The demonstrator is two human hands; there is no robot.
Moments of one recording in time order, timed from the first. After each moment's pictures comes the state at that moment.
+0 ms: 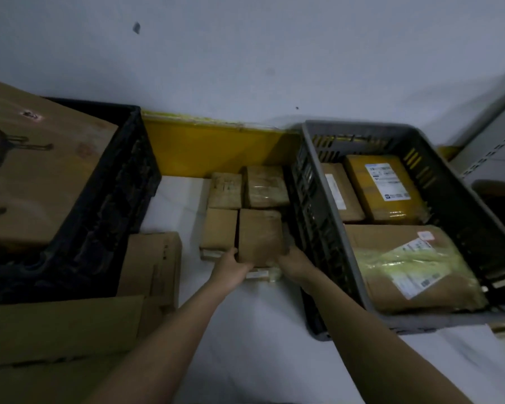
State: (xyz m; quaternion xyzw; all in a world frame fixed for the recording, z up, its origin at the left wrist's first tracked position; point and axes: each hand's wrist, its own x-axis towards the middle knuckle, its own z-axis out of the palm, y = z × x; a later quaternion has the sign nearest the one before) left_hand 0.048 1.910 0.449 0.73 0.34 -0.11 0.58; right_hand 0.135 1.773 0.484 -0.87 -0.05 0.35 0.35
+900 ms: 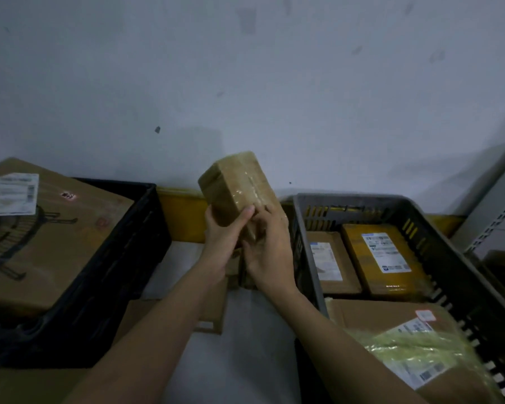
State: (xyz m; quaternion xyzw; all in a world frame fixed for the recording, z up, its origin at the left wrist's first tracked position) left_hand 0.135 1.928 0.626 0.58 0.28 0.25 0.73; right_hand 0.173 1.824 0.603 -0.73 -0.40 -0.18 0.52
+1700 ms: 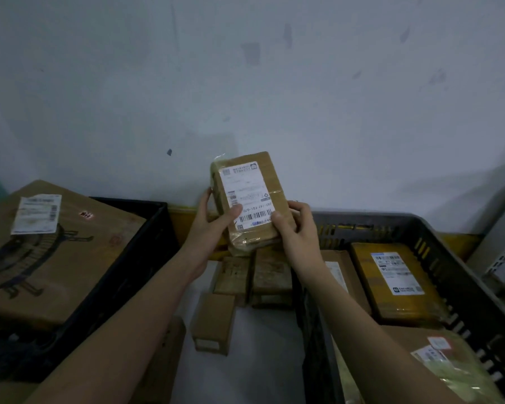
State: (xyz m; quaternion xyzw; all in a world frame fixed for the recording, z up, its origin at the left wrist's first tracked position) left_hand 0.123 1.963 0.678 0.65 0.22 0.23 0.69; right_hand 0.221 1.806 0.658 -0.63 -0.28 0.10 0.72
